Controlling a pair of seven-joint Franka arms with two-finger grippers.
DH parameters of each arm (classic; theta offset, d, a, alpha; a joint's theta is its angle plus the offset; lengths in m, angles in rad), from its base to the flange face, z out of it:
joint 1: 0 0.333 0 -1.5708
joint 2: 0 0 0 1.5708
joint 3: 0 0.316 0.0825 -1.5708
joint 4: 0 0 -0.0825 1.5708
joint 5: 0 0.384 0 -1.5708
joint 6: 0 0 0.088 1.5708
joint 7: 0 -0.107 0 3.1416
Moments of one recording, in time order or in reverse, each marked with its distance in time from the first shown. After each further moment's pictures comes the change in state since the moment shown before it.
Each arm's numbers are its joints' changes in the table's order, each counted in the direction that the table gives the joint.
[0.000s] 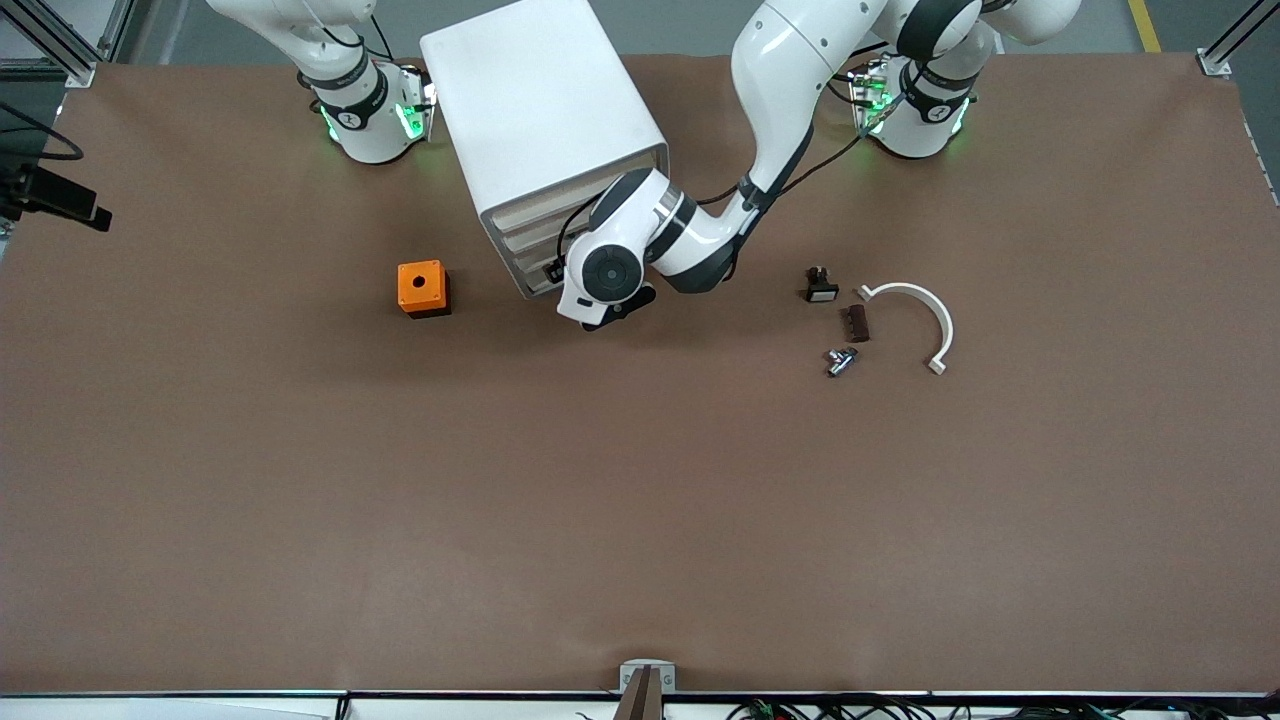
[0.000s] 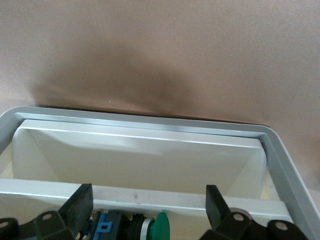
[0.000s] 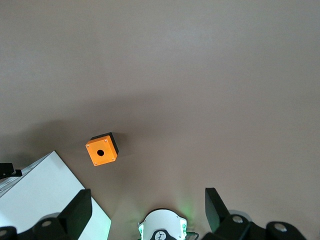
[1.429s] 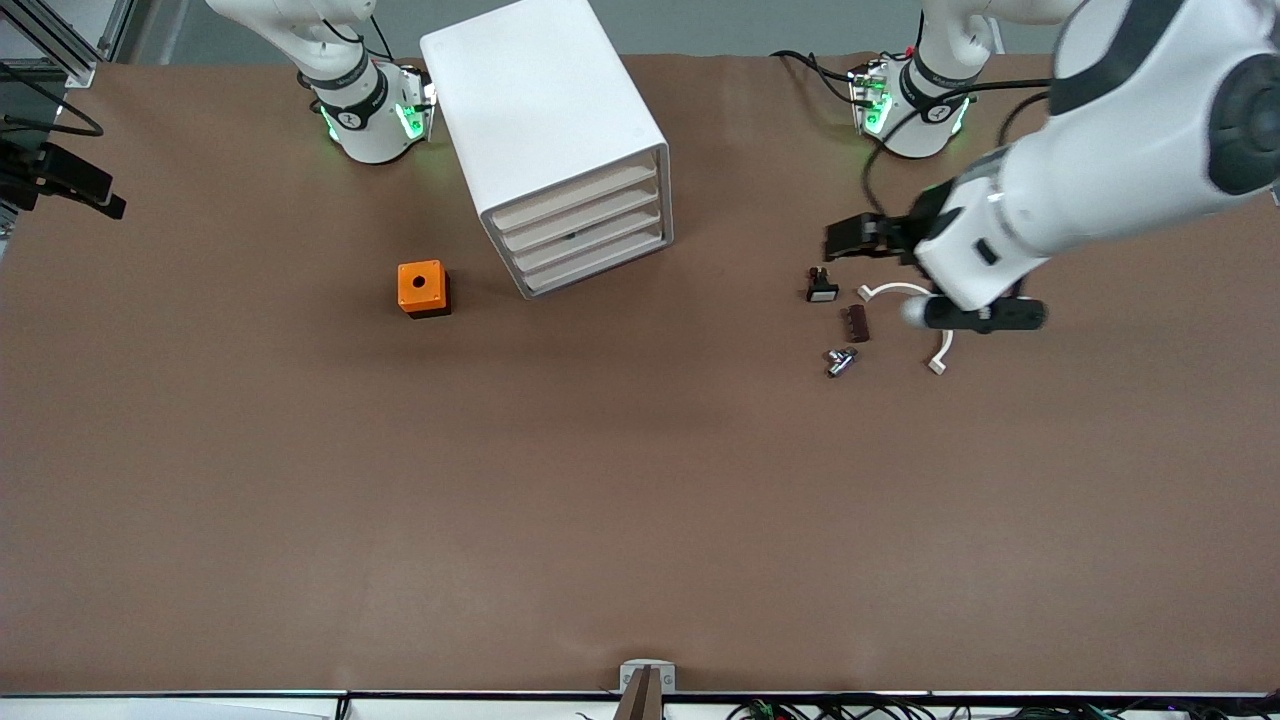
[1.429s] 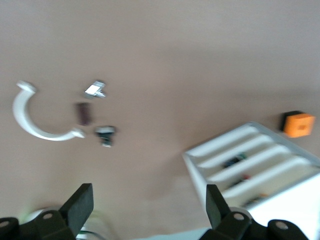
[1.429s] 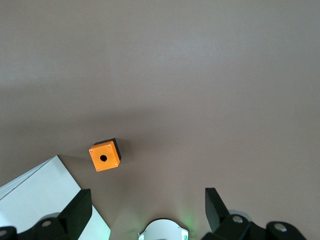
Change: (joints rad) left arm 0.613 -0.579 0.025 -0.054 0.292 0.549 -0.801; right arm 0.017 -0.067 0.004 0.077 0.001 -0.072 0.001
